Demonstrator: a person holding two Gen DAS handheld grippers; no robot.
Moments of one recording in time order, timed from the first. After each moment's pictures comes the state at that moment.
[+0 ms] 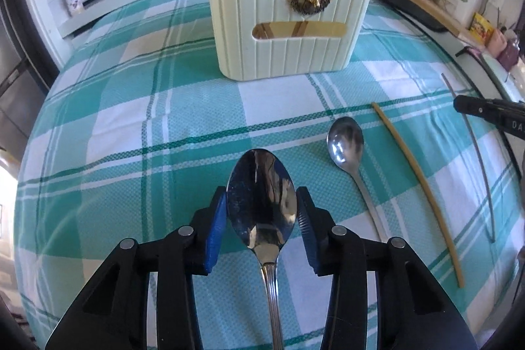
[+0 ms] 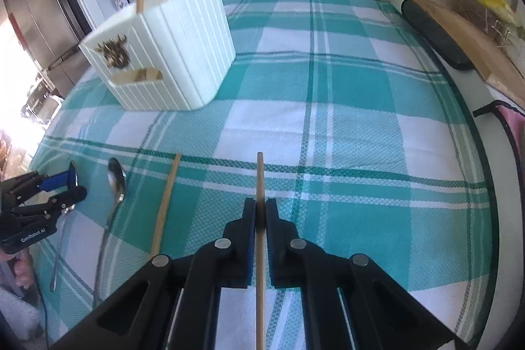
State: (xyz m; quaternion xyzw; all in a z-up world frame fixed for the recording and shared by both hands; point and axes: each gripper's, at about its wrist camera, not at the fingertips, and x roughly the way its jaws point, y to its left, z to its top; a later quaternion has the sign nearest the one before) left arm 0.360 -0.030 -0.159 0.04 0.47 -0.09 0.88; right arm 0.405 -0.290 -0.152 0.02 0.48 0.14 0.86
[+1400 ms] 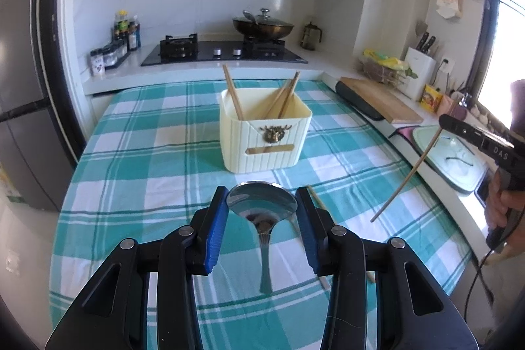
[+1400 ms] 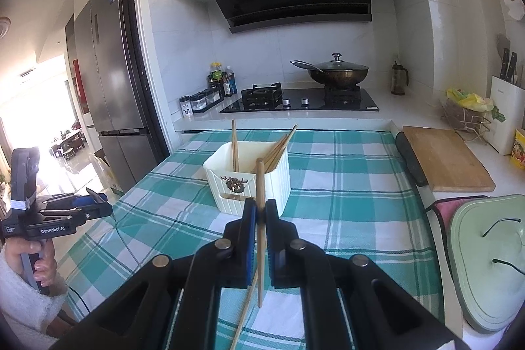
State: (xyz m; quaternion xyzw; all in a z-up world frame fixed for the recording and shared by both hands) left arm 0.271 0.015 -0.009 -0.02 0.32 -0.14 0.94; right arm 0.277 -0.293 0.017 0.04 0.25 0.19 0.95
